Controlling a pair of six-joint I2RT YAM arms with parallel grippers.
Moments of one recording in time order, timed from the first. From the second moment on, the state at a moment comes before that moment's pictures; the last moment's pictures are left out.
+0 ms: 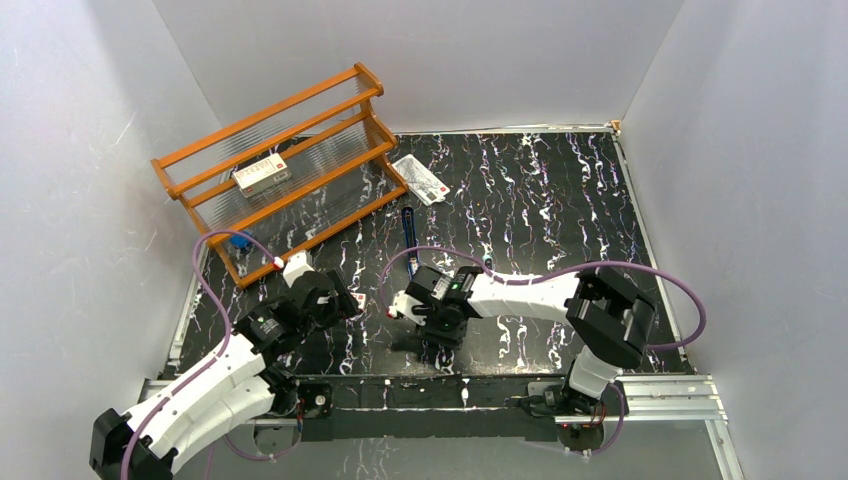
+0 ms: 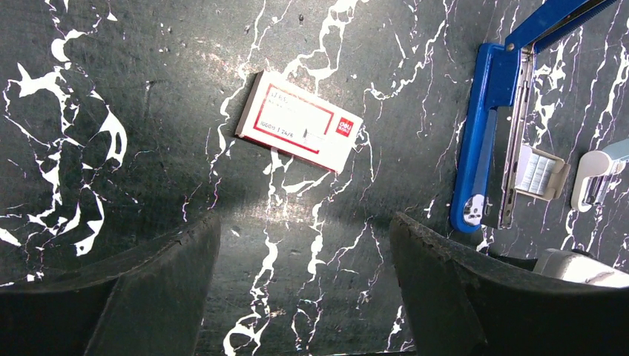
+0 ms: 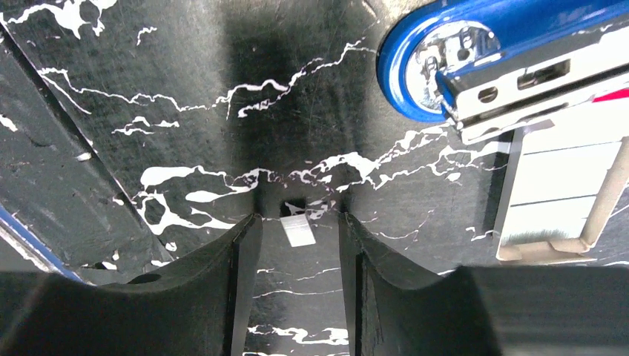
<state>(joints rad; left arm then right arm) -0.68 0.69 0.46 -0.65 -0.33 -0.96 1.14 1.65 0.99 -0.68 -0.09 -0.26</state>
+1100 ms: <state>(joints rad) -0.68 0.71 0.46 -0.62 -0.33 -0.95 1.01 1.64 1.02 -0.61 0.15 0.27</state>
